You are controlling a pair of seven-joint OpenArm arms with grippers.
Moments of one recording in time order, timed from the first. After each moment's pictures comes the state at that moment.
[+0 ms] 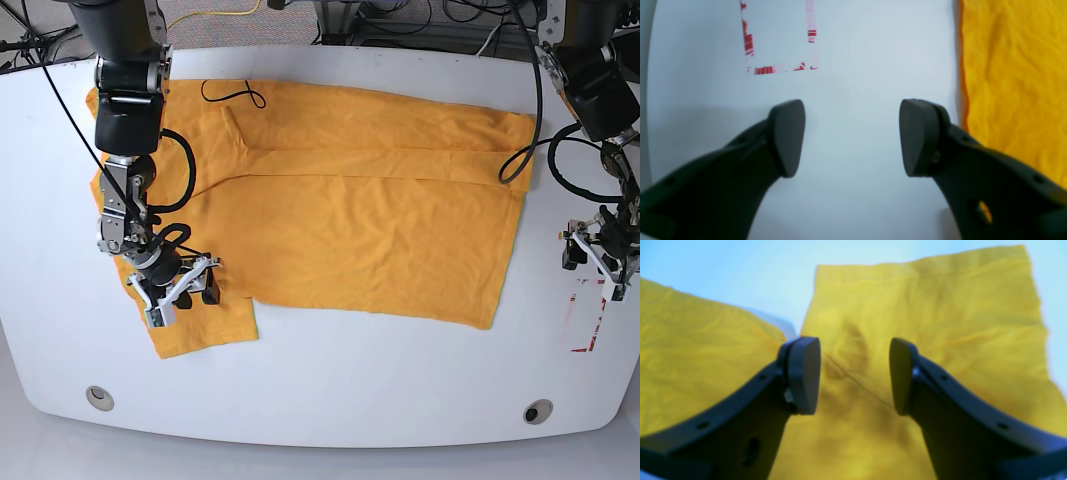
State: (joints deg) left arm -19.1 -24.3 -29.7 66.9 -6.1 -42.9 45.5; right arm 23.1 14.9 5.6 55.2 15.8 31.3 -24.6
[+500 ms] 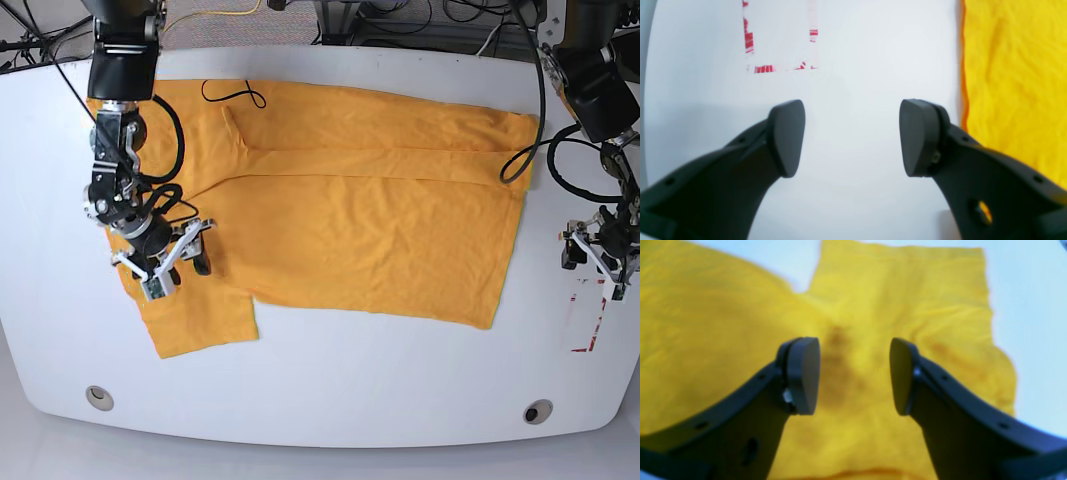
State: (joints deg) left arm -19.5 -24.1 -30.0 66.0 -6.1 -42.8 45.4; right arm 9.7 16.6 6.8 80.2 14.6 29.8 -35.3
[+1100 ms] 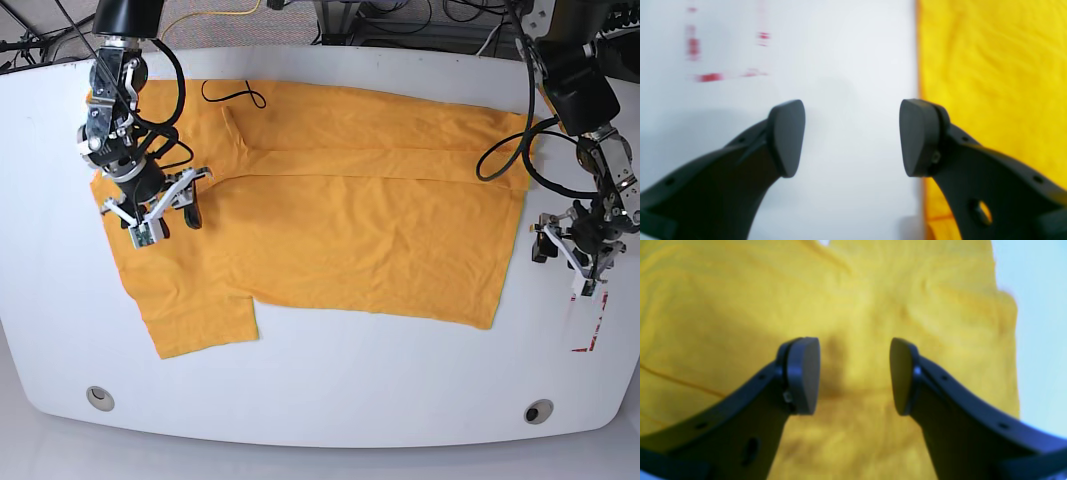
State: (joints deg) left arm -17.6 -19.5 -27.9 68.6 -6.1 -42.9 46.6; right arm -5.7 14.5 13.4 95.6 15.6 29.6 -37.5
